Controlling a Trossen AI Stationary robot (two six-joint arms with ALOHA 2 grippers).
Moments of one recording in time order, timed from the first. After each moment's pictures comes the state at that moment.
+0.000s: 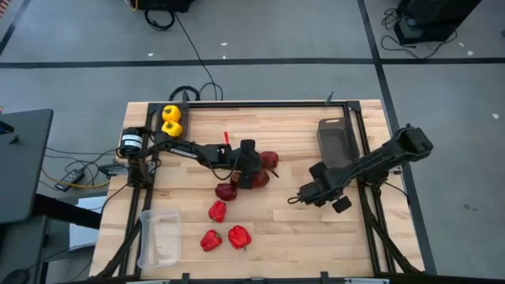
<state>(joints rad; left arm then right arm) 0.06 1.85 1.08 -0.02 -0.16 0.30 0.35 1.54 0.92 -1.20 0.07 -0.12</state>
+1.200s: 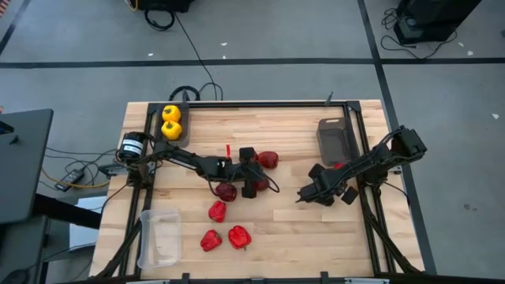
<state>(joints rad) -0.07 1.86 1.08 0.04 -0.38 0.17 0.31 1.62 0.80 -1.17 0.13 -0.51</state>
